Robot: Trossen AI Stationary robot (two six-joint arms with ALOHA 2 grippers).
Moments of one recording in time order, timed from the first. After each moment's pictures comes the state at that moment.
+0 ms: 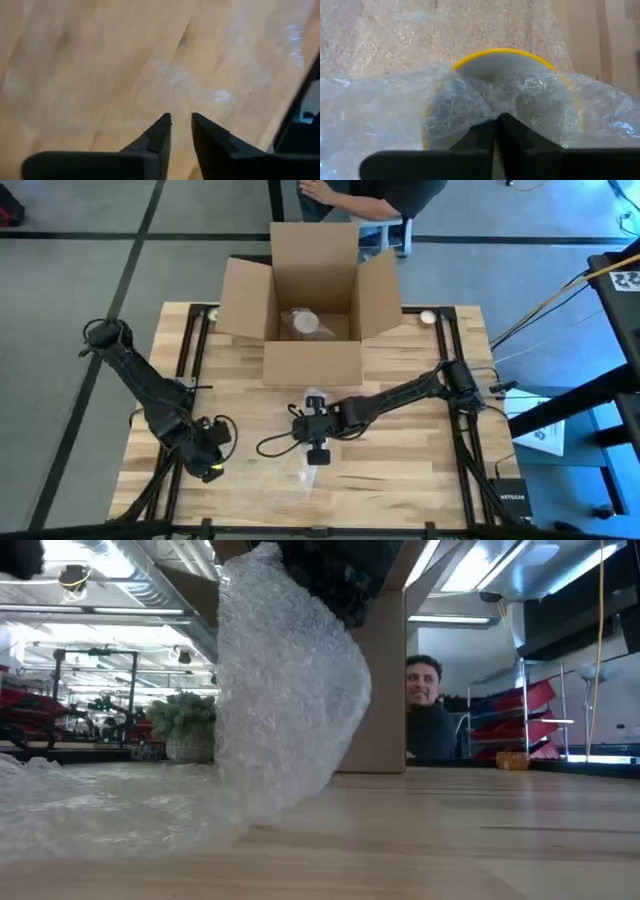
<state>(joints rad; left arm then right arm) -0.89 1.19 0.74 -0.79 -0.16 -1.41 0.27 2.08 1.64 -0.58 0.14 0.15</state>
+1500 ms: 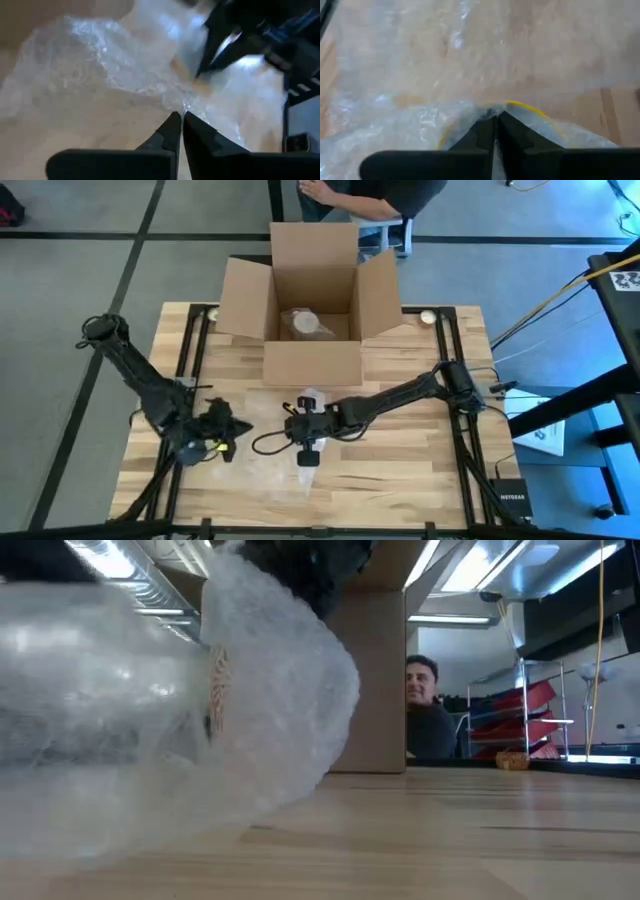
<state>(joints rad) -0.78 1.06 0.67 -0.38 -0.83 -1.06 0.27 2.10 1.64 -0.40 0.14 0.15</state>
